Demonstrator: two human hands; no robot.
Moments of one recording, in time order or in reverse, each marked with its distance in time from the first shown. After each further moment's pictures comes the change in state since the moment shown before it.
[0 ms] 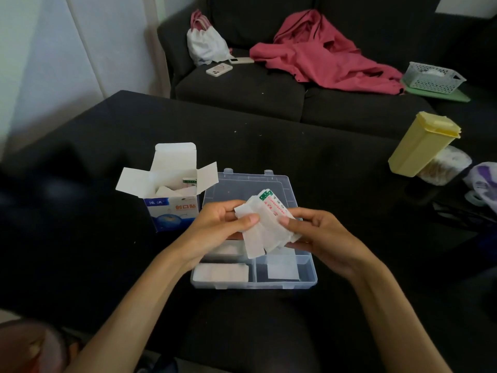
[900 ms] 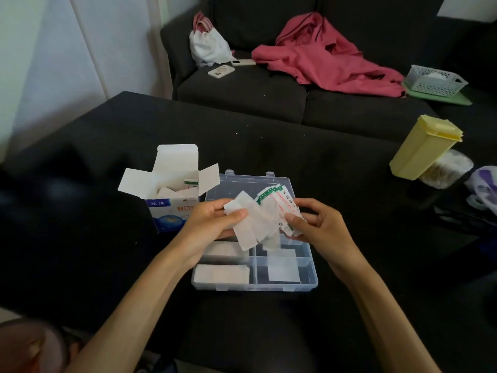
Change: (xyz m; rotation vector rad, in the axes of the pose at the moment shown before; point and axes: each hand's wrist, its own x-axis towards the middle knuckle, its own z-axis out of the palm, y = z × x) left_hand 0.004 -0.002 -0.008 -0.112 0.172 -0.051; right_hand 0.007 0.009 0.002 -0.183 0.213 -0.263
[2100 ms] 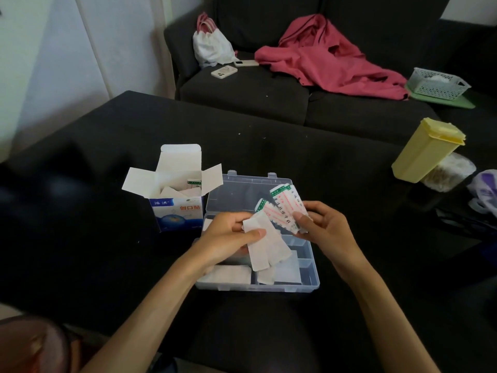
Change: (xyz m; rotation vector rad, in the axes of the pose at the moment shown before) left_hand -0.002 -0.010 0.016 0.272 -0.130 -0.029; right_hand 0.008 0.012 -0.004 -0.047 0.075 0.040
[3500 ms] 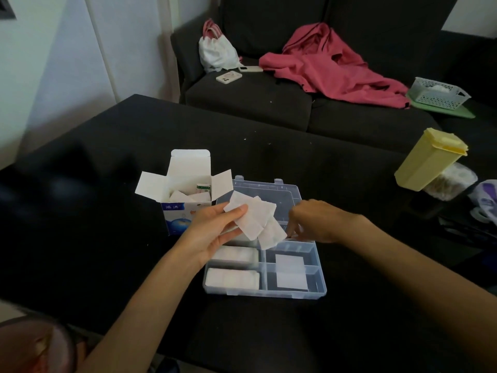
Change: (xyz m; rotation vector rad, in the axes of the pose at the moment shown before) left_hand -0.003 0.015 -0.025 -0.603 0.251 -0.142; right_hand 0.058 -0.028 0.006 -1.426 -0.672 -0.339
